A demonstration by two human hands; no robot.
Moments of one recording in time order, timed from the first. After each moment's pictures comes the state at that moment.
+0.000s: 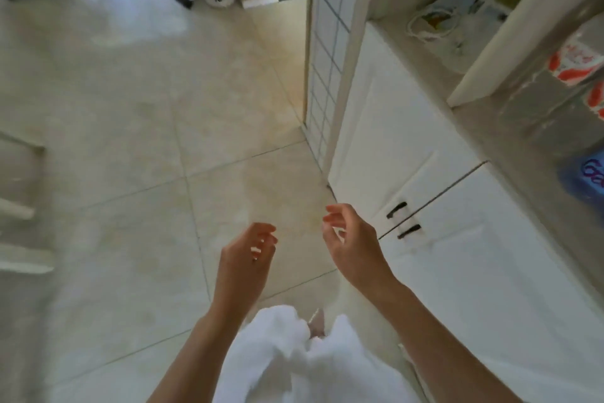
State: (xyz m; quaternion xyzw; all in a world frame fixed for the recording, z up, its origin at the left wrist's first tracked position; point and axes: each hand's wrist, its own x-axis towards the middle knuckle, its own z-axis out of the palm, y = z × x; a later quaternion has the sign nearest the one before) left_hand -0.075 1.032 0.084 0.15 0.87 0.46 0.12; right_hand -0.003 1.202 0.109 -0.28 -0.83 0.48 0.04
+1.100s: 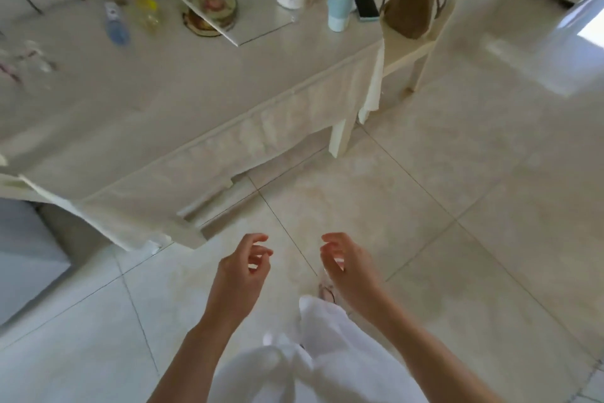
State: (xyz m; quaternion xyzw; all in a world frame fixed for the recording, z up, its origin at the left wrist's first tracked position) left_hand 0.018 0.470 0.067 -0.43 0.78 0.45 -0.08; right_hand -0.128 0.604 0.064 0.28 -0.83 0.36 -0.32
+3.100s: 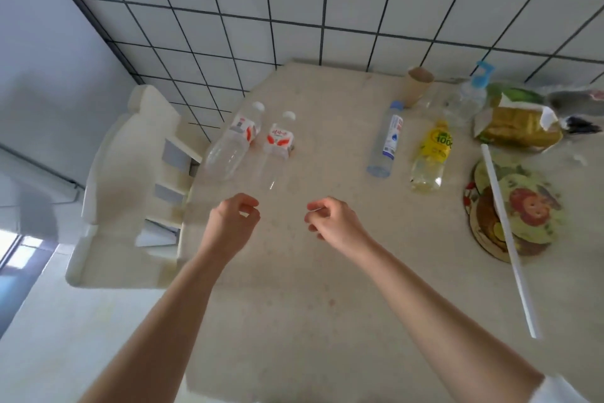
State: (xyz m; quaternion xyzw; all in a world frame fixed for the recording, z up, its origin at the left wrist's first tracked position) left_hand 0.092 -0.230 0.068 -0.76 0.51 0.34 -0.20; right_hand -0.101 -0.242 0.065 0.50 -0.67 0.18 -0.52
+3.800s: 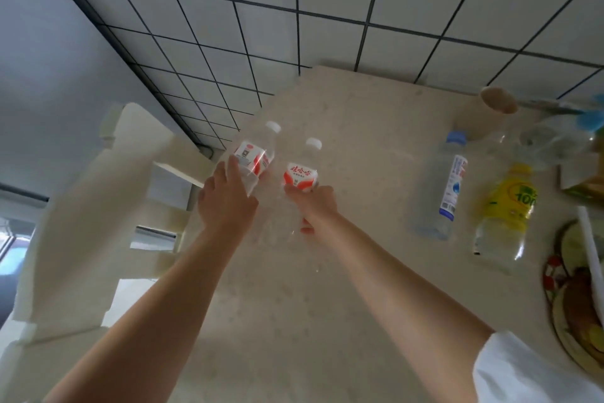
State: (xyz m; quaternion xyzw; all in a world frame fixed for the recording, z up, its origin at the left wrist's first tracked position) left_hand 0.133 -0.401 -0.020 -0.83 0.55 0.13 -0.04; right_hand -0.008 -0.427 -0.014 0.30 -0.74 0.17 -0.59
